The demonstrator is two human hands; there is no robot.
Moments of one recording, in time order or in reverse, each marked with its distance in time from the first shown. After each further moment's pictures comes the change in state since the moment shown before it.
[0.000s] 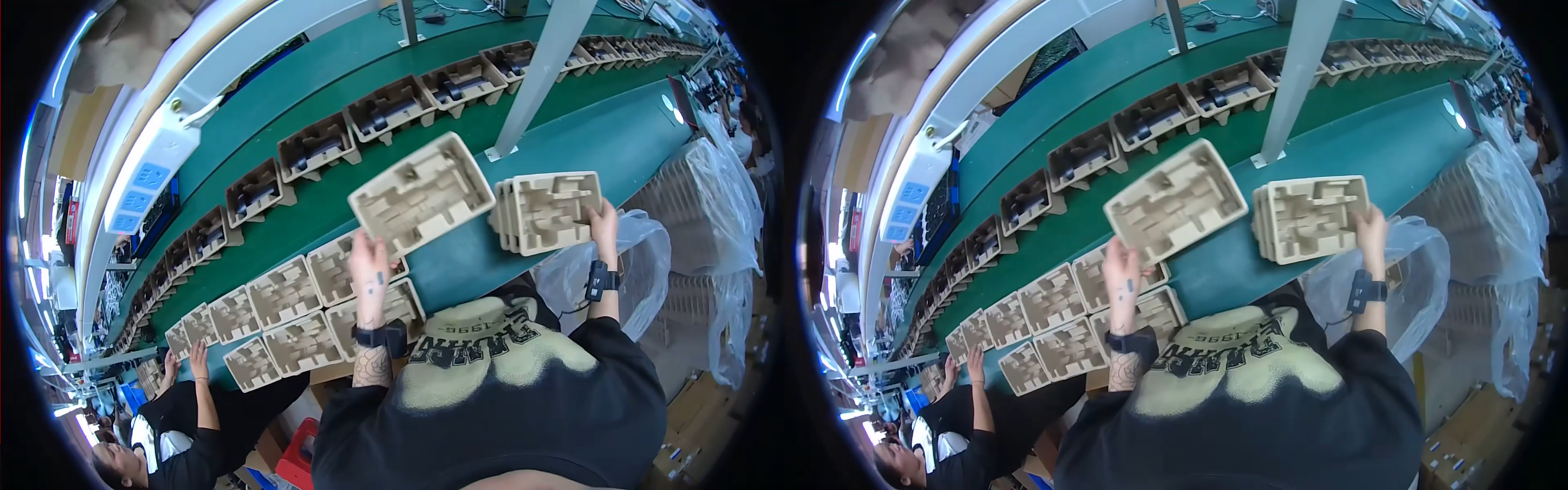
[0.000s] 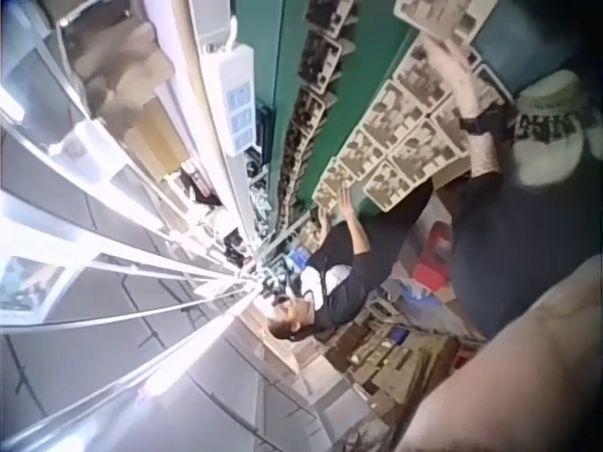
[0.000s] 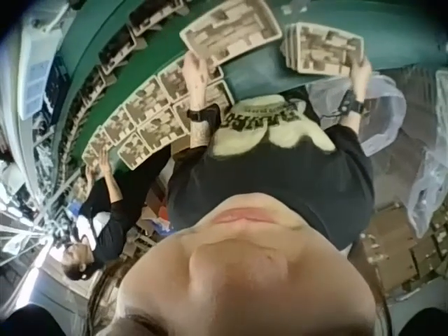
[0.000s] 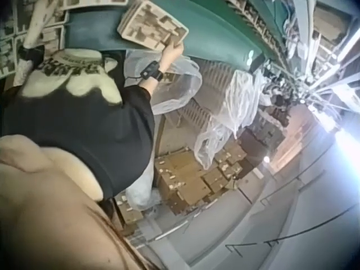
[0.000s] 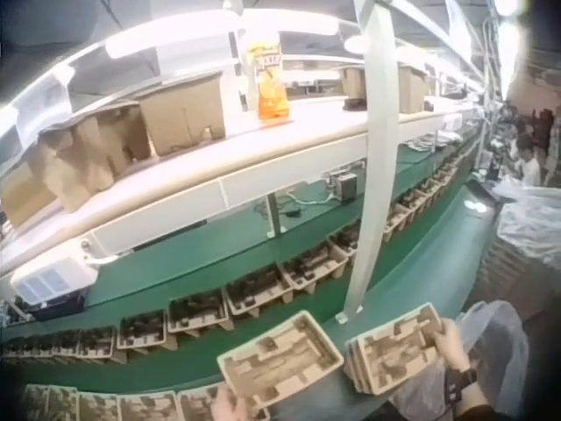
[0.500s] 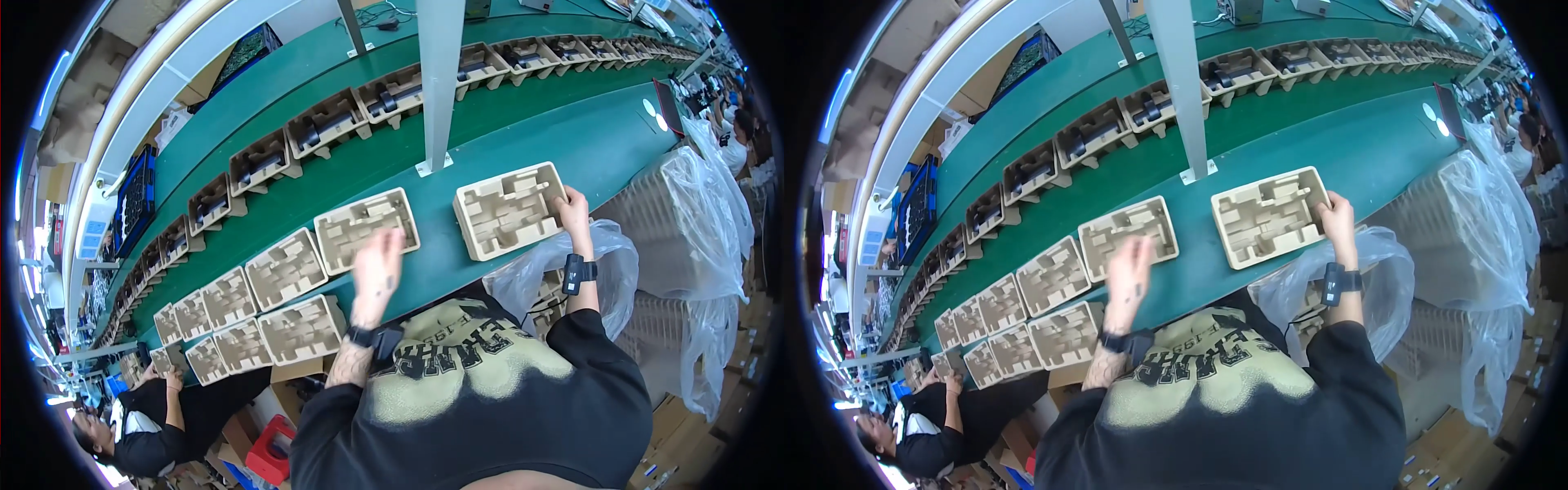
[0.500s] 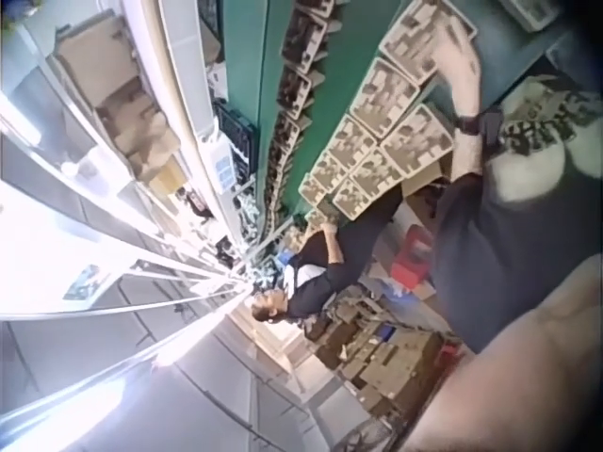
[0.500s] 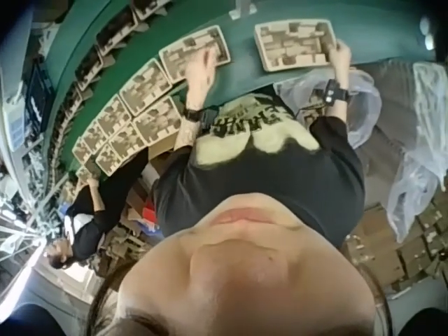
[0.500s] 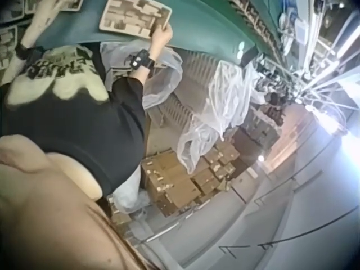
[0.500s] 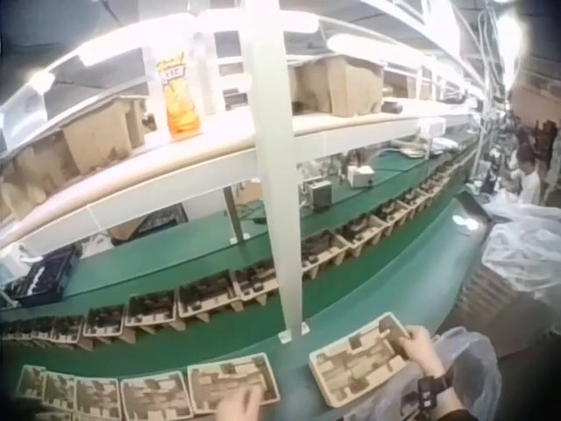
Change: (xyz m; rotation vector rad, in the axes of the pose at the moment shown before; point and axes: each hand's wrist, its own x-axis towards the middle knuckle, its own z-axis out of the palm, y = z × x) left_hand -0.045 0.073 0.165 0.319 -0.153 0.223; right_hand 0.101 0.049 -0.051 -0.033 -0.225 0.018
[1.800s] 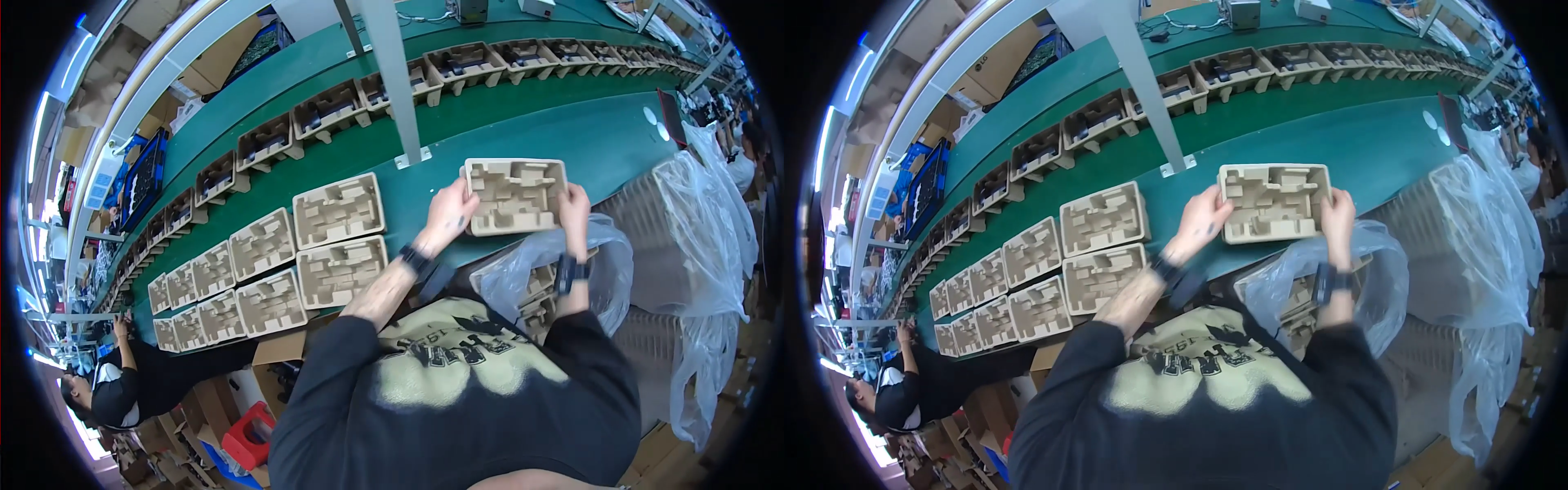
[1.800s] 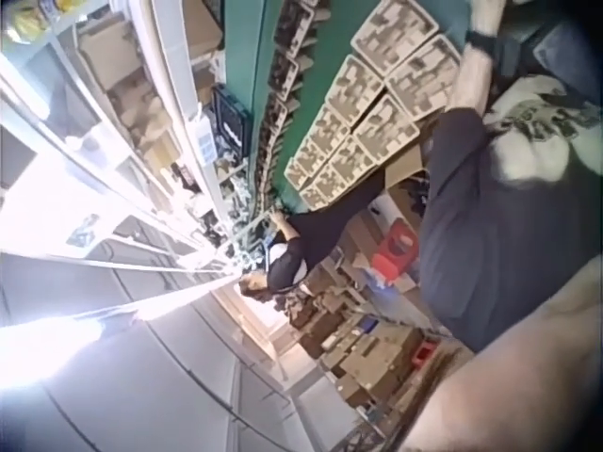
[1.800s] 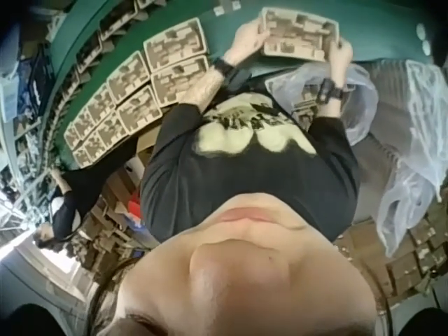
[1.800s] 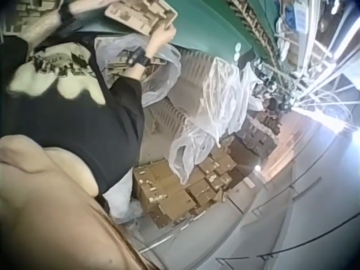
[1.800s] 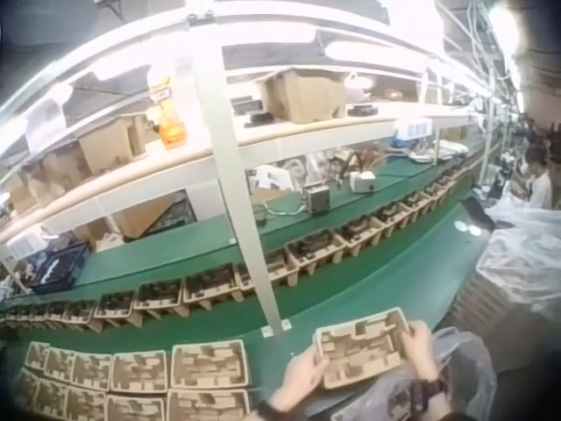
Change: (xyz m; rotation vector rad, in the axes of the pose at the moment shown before) left_hand 0.014 0.088 0.148 -0.194 -0.314 0.165; right_hand 0.012 0.089 -0.019 0.167 0.160 -0.114
